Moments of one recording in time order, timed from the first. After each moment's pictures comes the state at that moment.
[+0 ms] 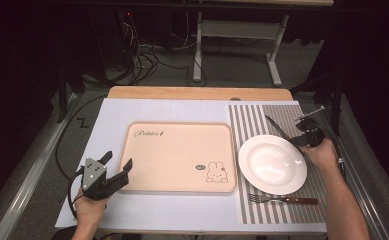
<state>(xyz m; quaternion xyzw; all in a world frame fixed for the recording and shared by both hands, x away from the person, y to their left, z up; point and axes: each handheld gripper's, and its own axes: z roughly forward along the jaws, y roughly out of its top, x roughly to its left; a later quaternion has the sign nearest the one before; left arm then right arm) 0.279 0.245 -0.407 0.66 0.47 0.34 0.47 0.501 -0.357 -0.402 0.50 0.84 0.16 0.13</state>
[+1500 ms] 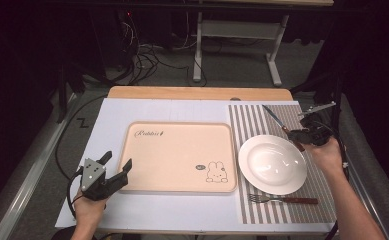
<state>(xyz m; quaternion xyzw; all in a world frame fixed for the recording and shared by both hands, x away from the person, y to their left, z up) 0.277 0.246 -0.407 0.66 0.47 0.34 0.47 0.457 -0.330 -0.339 0.47 0.83 0.23 0.17</state>
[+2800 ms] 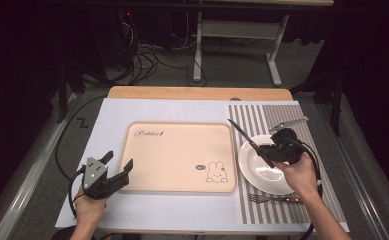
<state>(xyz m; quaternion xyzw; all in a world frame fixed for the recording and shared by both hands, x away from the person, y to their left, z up) 0.282 0.245 -0.410 0.68 0.46 0.33 0.47 0.398 -0.240 -0.338 0.43 0.85 0.29 0.11</state>
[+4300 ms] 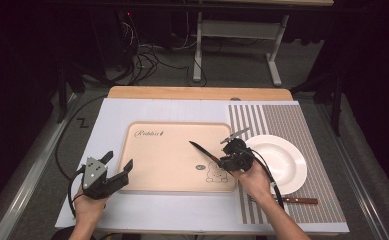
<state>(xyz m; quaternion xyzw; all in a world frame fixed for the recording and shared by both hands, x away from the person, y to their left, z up) 0.282 0.247 -0.409 0.68 0.46 0.33 0.47 0.401 -0.134 -0.389 0.38 0.89 0.25 0.07</state>
